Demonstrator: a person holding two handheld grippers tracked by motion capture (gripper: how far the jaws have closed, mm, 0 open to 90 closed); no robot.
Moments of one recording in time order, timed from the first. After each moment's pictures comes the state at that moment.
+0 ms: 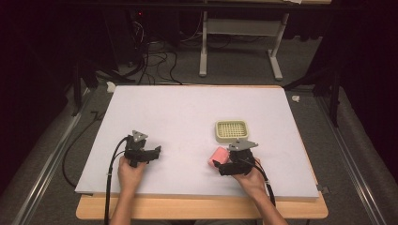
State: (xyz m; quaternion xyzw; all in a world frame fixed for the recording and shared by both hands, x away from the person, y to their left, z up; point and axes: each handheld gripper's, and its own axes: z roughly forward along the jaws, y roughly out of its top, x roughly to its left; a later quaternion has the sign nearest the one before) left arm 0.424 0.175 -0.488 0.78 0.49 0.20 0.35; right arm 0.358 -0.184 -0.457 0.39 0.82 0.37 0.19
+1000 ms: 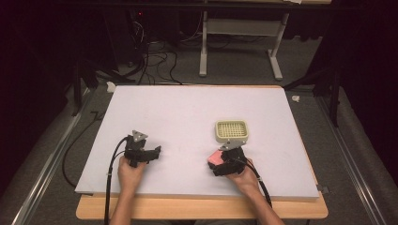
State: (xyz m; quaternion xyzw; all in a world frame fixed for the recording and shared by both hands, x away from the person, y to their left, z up) left arm 0.424 0.175 -0.488 0.77 0.49 0.20 0.35; right arm 0.374 -0.168 -0.483 0.39 0.84 0.33 0.16
